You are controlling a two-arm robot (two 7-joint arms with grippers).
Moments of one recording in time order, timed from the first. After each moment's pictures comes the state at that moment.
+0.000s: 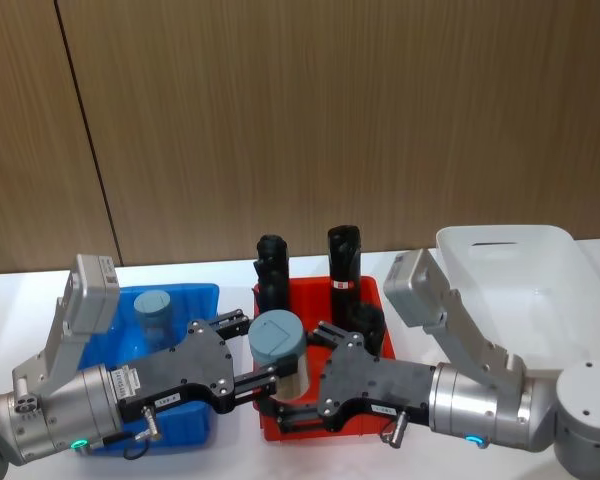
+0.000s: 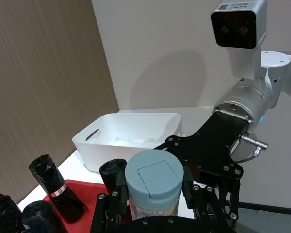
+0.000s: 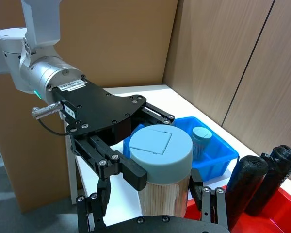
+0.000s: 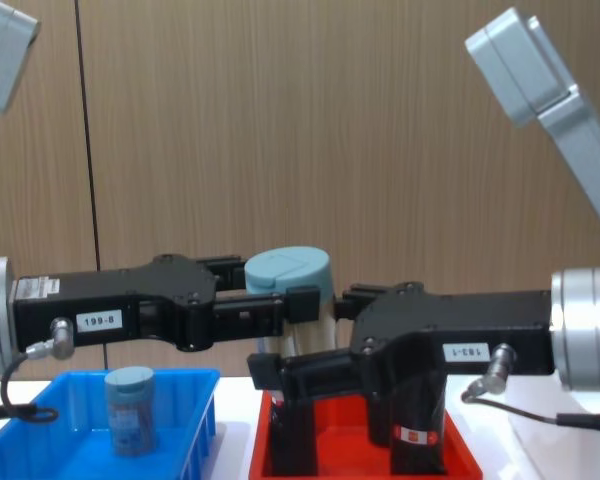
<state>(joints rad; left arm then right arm) -0.35 0.47 0.31 -1.41 -0.46 -0.03 -0.98 0.31 0.31 -0.44 -1.56 0.17 0.16 0.75</state>
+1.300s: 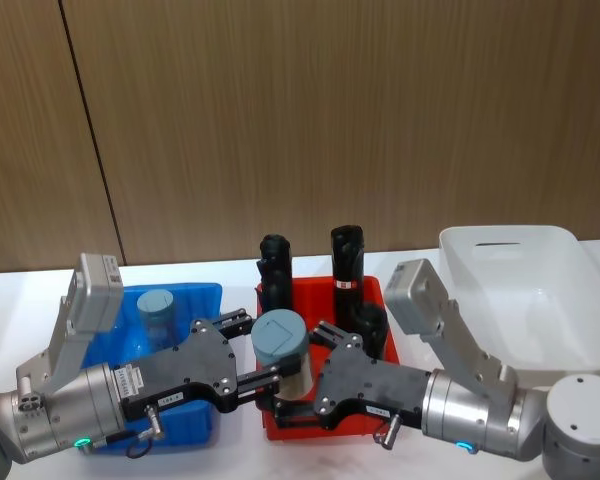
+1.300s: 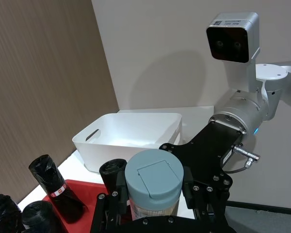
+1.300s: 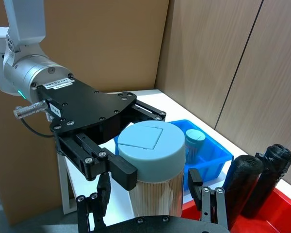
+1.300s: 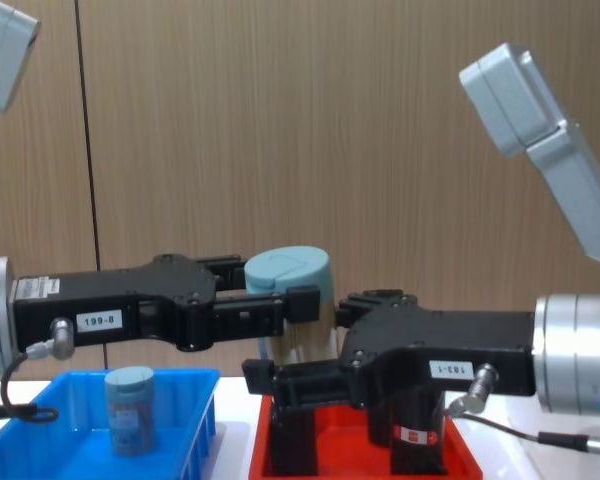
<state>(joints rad) -0.35 0.47 0.31 -1.41 -0.46 -0.03 -0.98 0.32 0.29 -0.46 -1.49 0.19 0.08 0.69</state>
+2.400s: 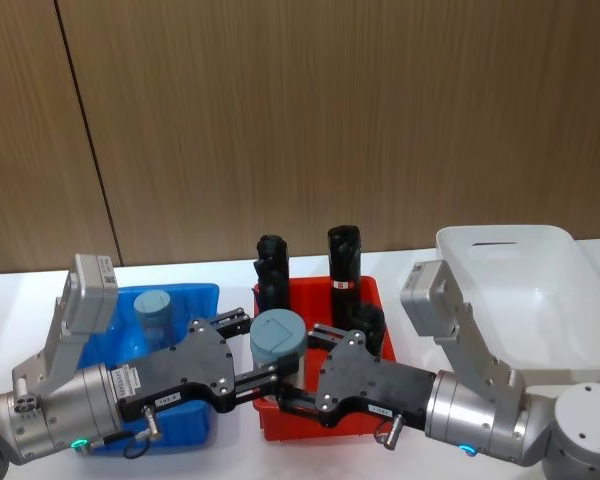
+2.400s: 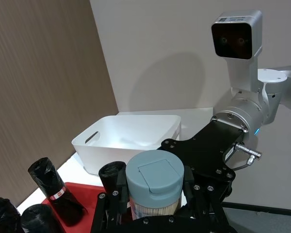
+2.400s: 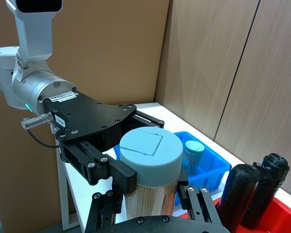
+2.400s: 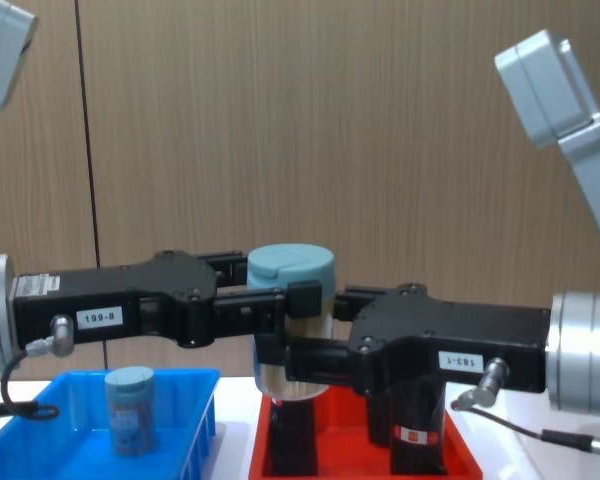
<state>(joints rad) -0.35 0.47 0.31 -1.41 -0.46 -0.03 -0.98 0.30 0.31 -0.47 -1.50 0.26 0.01 0.68</state>
